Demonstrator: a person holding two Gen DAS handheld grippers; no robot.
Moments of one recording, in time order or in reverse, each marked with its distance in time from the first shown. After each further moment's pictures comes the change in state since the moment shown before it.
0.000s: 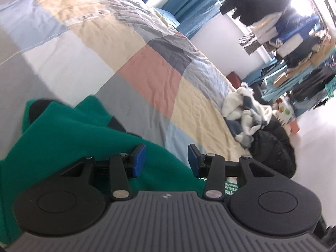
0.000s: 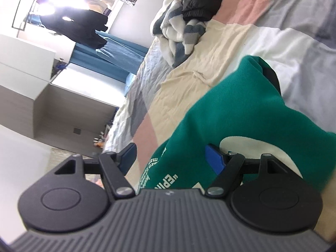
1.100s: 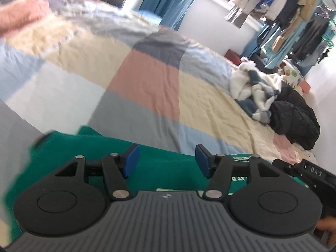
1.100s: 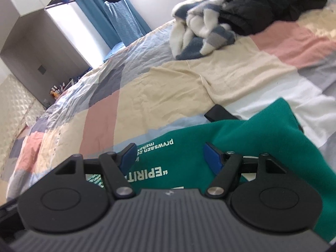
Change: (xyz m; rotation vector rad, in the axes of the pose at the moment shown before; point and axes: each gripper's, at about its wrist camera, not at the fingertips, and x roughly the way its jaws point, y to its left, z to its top) left arm 0.032 -0.013 0.004 0.290 -0.006 0.063; right arm 0.087 0.040 -0.004 -0.505 0.015 -0.239
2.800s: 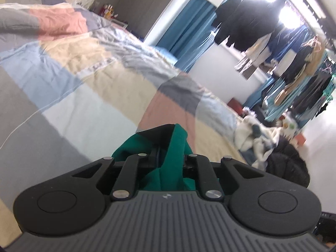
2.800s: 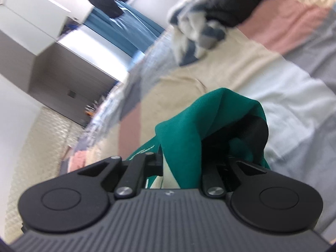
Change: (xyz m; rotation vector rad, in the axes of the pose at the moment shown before) left arm -0.056 0.072 0.008 -0.202 -0.228 -0.029; right arm -0.046 -0.080 0.025 0.214 0.031 0.264
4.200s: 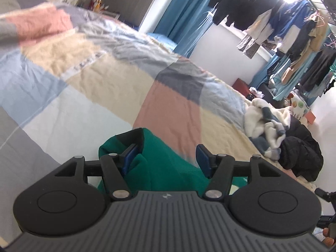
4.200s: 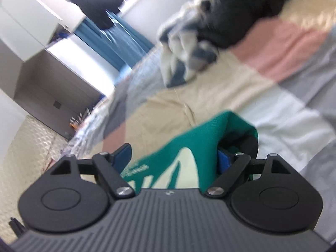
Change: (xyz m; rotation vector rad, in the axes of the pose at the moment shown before) left arm 0.056 -0.025 0.014 0.113 0.095 0.053; right arm 0.011 0.003 0.020 -0.054 -0.108 -0.101
